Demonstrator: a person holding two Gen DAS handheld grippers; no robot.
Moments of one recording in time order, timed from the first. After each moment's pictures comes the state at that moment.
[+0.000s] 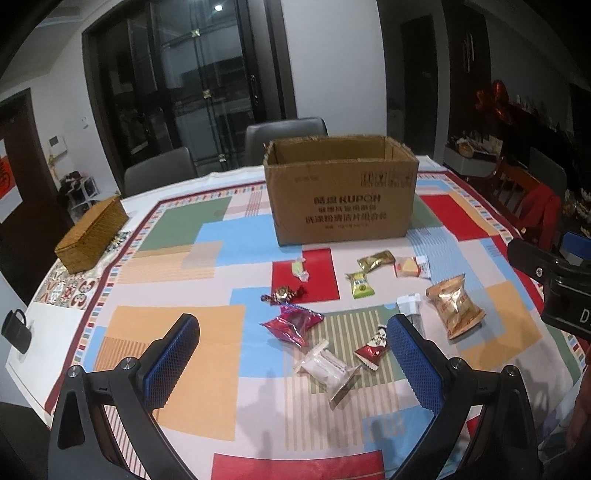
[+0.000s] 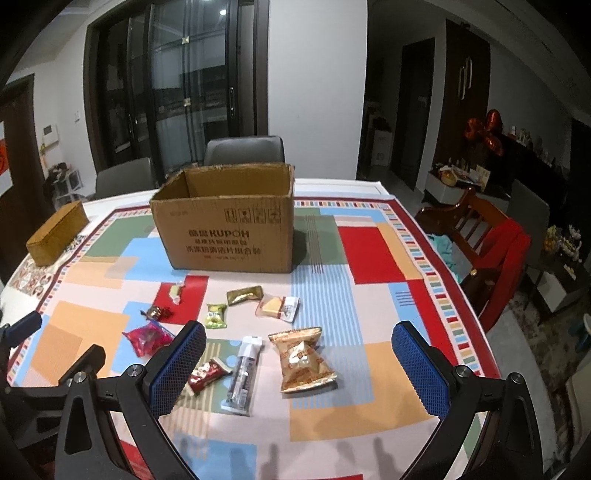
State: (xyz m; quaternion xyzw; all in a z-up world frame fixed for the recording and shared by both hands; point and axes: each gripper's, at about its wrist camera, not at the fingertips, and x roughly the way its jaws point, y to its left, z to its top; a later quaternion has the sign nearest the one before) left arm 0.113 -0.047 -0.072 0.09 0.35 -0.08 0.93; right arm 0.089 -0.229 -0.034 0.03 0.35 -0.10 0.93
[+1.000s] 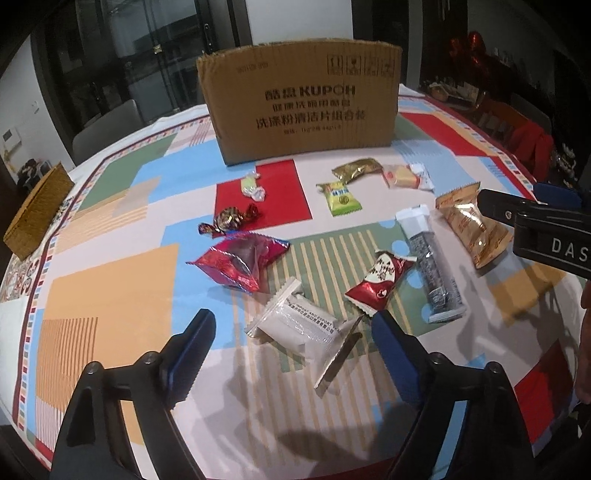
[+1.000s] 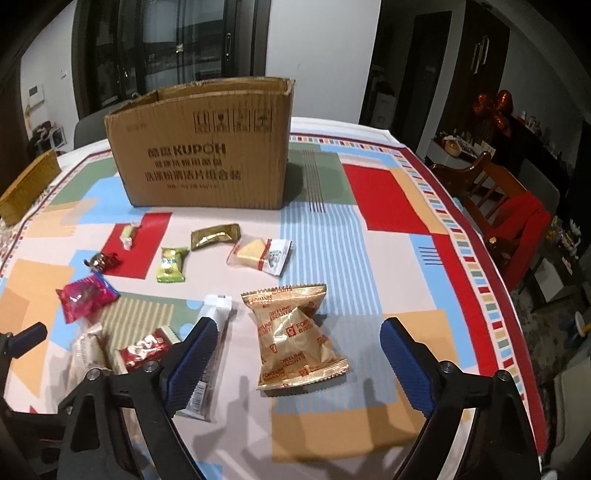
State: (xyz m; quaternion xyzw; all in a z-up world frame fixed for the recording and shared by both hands) left arm 0.149 -0.064 -0.175 0.13 0.44 -0.14 0.88; right arm 0.140 -0.236 -0.128 0.01 0.43 -0.11 0.90
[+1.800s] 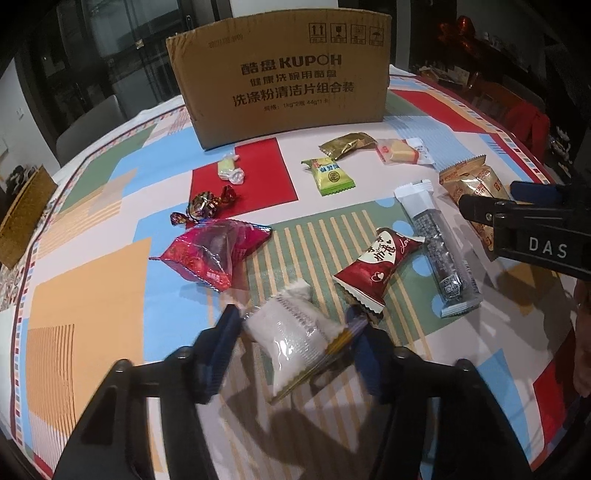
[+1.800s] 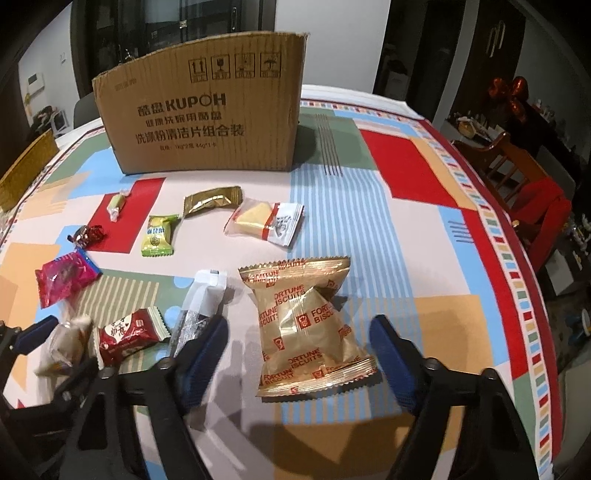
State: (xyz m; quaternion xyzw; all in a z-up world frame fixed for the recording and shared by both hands) left arm 0.162 -0.073 -0.198 0.14 0.46 -0.16 0.86; right arm 0.159 -0.239 -0.166 0.02 0.47 -0.09 0.88
